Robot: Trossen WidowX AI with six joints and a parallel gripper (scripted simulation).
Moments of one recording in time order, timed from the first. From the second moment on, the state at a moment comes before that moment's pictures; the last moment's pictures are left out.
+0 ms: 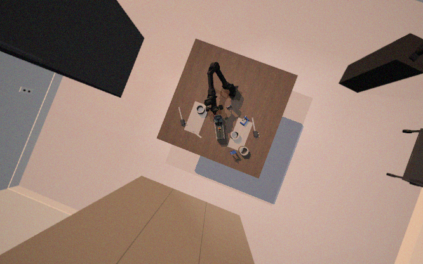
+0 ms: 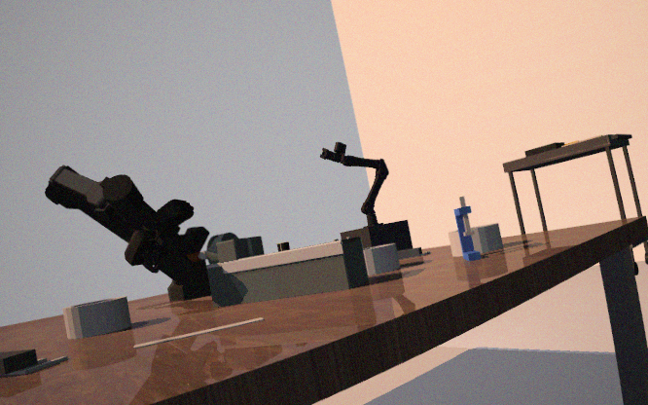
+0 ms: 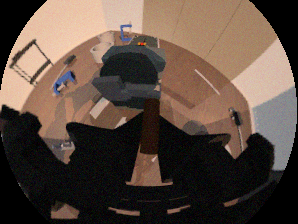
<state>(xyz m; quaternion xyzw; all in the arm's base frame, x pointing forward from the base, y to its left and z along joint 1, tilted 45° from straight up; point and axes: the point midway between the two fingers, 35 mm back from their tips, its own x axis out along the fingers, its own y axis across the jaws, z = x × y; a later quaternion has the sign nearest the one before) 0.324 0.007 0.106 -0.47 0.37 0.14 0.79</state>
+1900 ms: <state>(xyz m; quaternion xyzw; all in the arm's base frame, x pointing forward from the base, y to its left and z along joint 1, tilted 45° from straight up) 0.309 0.081 0.176 -0.47 0.37 0.14 0.79</state>
